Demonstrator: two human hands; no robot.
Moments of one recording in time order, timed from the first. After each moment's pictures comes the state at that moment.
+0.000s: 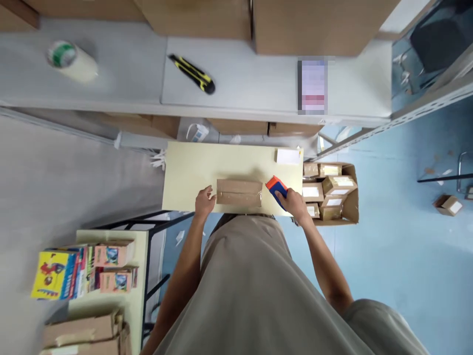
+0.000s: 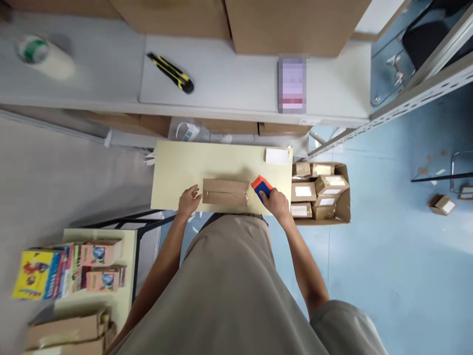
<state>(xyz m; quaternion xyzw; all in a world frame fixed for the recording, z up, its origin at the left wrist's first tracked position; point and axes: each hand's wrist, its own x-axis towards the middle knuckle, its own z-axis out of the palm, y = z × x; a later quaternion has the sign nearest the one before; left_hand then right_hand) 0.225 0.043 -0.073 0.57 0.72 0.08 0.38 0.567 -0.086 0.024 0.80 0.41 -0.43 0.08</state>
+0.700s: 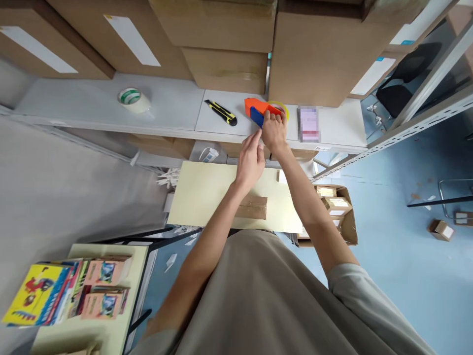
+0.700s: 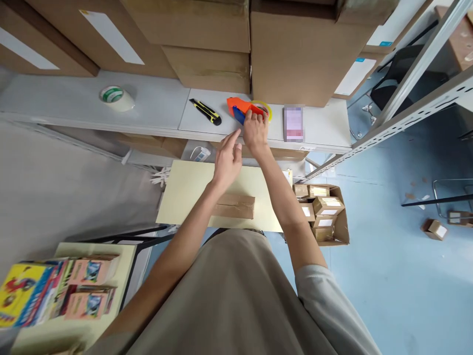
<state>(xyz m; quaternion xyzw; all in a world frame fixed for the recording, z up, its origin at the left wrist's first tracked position) 0.405 0.145 0.066 0.78 0.34 0.41 0.31 0.568 0.194 0.107 0.76 0.65 -0.02 -0.06</state>
